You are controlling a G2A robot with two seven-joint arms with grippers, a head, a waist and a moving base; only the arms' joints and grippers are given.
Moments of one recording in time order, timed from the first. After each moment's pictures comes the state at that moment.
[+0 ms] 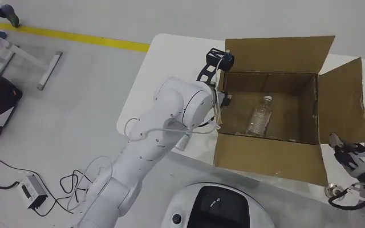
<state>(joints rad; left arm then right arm) 0.57 -1.33 -1.10 -1.86 1.16 0.28 -1.54 -1.40 -1.08 1.72 -2.13 -0.58 -0.03 0.77</state>
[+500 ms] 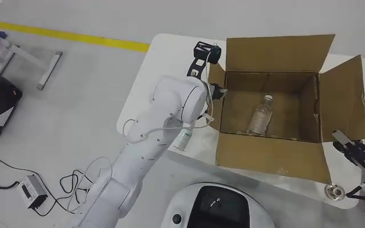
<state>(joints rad) 0.59 -1.34 -1.15 -1.85 1.32 0.28 -1.54 -1.39 -1.08 1.77 -2.06 -0.23 0.15 0.77</state>
